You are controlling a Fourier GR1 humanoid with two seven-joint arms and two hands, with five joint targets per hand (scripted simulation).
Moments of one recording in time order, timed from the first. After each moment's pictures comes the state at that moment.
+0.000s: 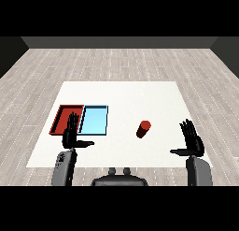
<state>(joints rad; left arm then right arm) 0.02 0.05 0.06 -1.59 0.08 -0.10 -0.49 0.10 -0.26 -0.33 -1.49 -0.26 0.47 -0.40</state>
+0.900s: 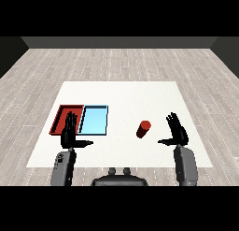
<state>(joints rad) 0.02 0.05 0.07 -1.62 0.11 -0.10 -0.46 -0.07 -0.18 -0.26 -1.37 -0.24 0.40 -0.29</state>
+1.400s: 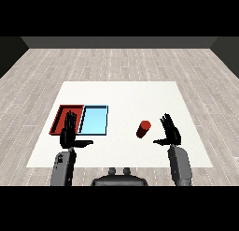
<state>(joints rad) 0.03 0.04 0.06 -1.66 0.11 -0.08 -0.42 -0.08 -0.13 -0.22 -1.31 -0.25 0.39 -0.30</state>
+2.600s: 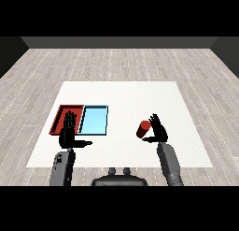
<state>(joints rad) 0.02 0.05 0.07 -1.64 0.14 -0.12 -0.44 -0.17 -0.05 -0.13 -1.13 -0.24 0.31 -0.35</state>
